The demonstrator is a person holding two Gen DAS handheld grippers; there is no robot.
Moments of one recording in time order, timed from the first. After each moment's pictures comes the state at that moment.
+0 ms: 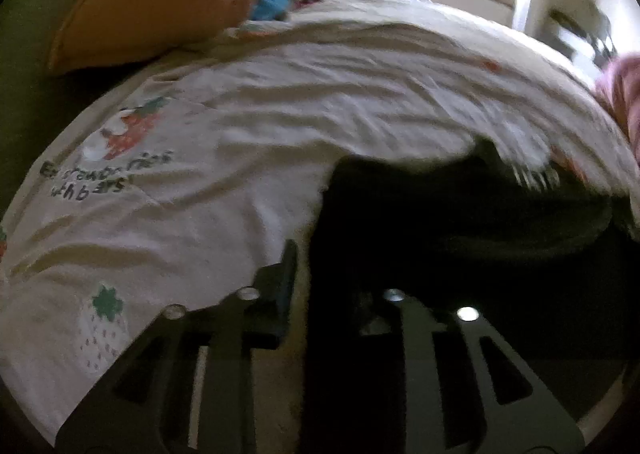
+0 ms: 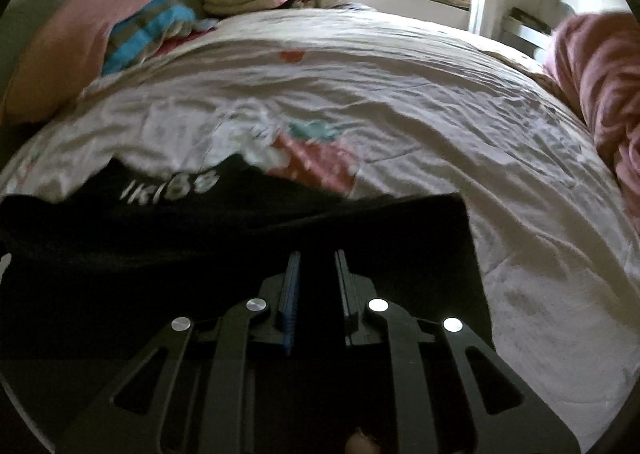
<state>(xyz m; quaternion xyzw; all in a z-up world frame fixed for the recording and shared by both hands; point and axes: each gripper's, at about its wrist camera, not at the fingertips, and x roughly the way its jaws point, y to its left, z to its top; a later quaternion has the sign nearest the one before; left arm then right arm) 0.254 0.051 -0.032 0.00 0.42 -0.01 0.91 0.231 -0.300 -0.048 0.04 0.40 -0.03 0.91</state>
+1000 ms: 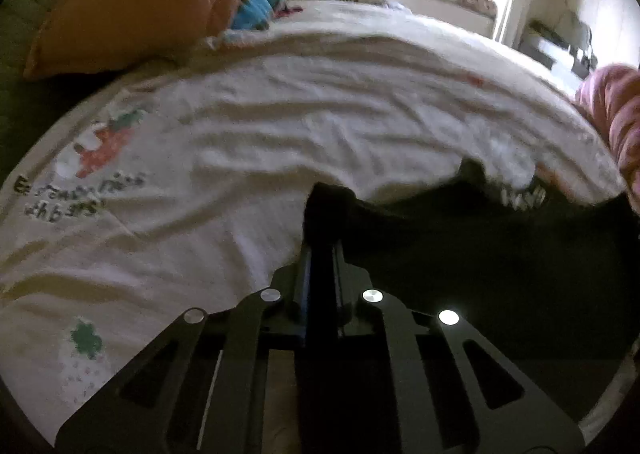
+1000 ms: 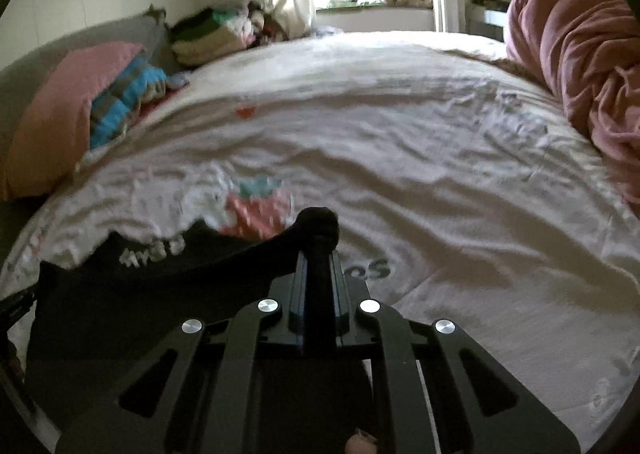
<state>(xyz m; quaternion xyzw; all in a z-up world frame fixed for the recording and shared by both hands) 0.270 0.054 -0.027 -0.01 0.40 -0.06 0.91 0.206 -0.367 -0.009 0.12 0.34 -0.05 0.93</state>
